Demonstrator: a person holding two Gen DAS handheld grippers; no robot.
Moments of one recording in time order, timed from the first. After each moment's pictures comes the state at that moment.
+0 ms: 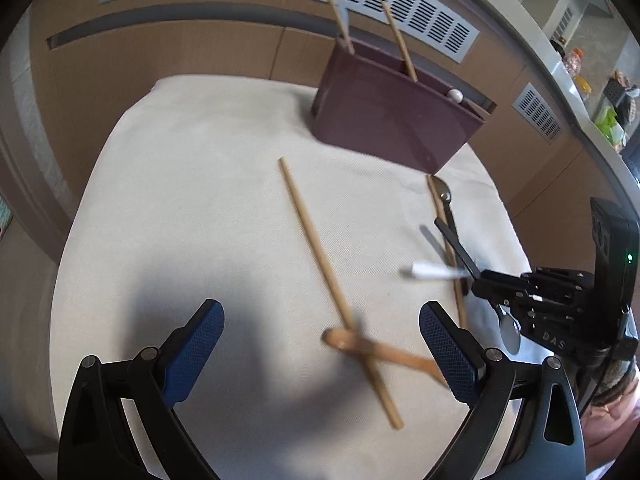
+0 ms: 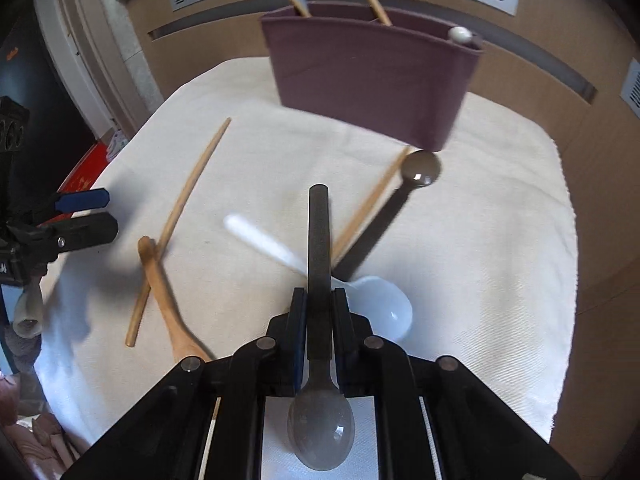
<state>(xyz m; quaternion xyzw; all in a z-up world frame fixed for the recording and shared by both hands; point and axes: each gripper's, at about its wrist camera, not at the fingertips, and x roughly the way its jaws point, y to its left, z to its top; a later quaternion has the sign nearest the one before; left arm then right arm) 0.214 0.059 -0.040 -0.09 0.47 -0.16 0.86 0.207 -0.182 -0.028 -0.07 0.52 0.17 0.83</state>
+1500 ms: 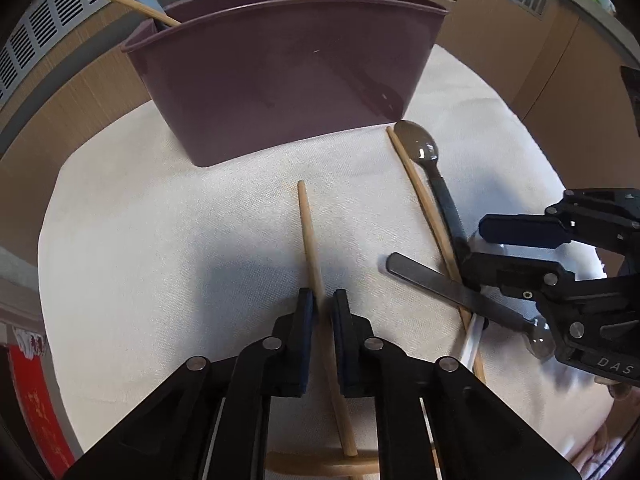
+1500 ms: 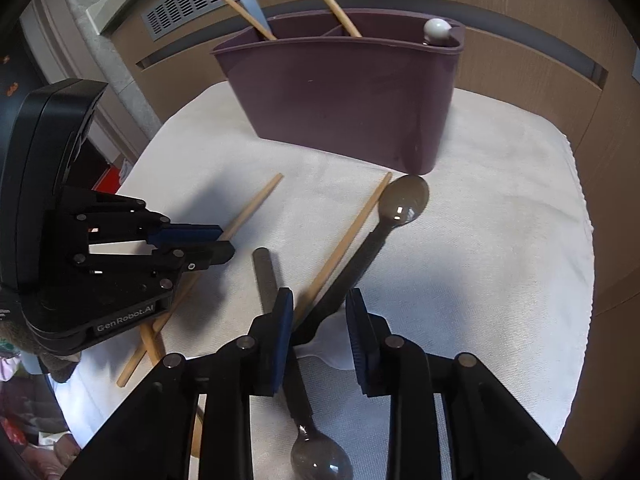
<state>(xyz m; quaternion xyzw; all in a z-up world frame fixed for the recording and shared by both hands) 0.289 -0.061 -0.063 0.10 0.53 -0.20 0.82 0.246 -0.198 -0.027 -0.02 0.52 0.20 0.83</state>
